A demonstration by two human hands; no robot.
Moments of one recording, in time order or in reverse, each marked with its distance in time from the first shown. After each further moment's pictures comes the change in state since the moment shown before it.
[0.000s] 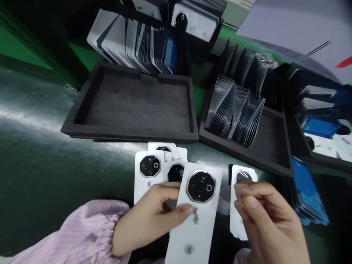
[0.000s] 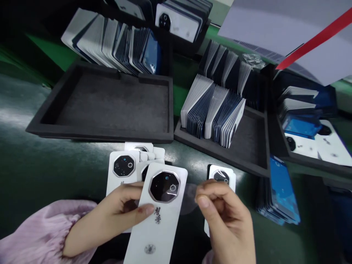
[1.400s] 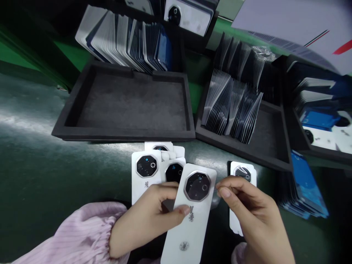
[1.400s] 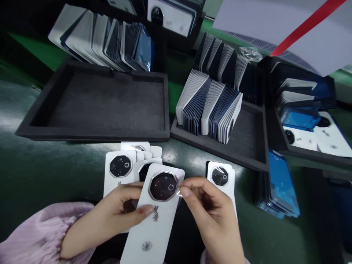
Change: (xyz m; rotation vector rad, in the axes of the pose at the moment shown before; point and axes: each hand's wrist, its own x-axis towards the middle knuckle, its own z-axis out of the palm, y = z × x) left_hand 0.003 0.000 0.000 0.147 0.011 -0.087; right_hand 0.006 0.003 0.005 -0.176 -0.148 0.110
